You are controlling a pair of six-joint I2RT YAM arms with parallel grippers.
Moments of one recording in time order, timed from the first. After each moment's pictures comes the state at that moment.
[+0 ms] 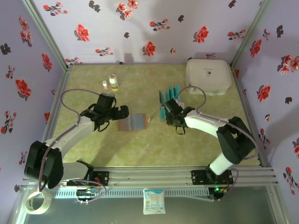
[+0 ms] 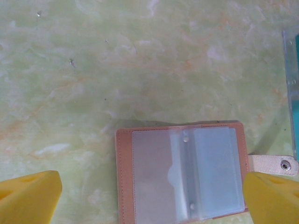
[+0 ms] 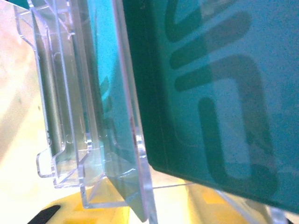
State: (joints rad) left arm -0.47 1.28 0.82 -0.42 -0.07 -0.52; right arm 0.66 1.60 0.93 -0.48 0.23 0.75
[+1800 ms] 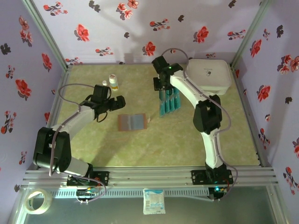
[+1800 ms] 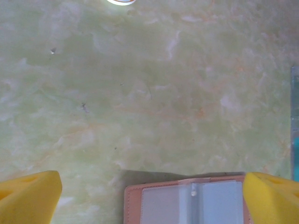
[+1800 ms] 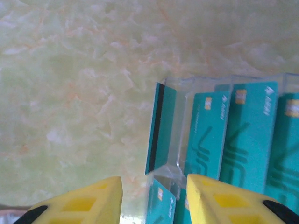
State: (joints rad) left arm -0.32 1.46 0.93 -0.34 0.04 -0.52; right arm 0.54 2.21 2.11 -1.06 0.10 0.39
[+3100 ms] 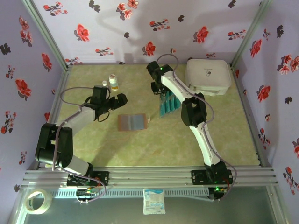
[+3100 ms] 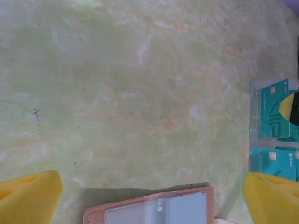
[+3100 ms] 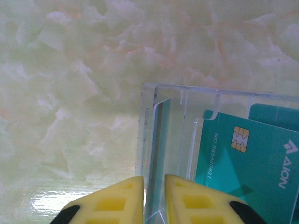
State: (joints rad) left arm -0.28 1.50 0.87 -0.15 0.19 -0.63; right arm 0.54 2.52 2.41 -1.24 0.16 0.41
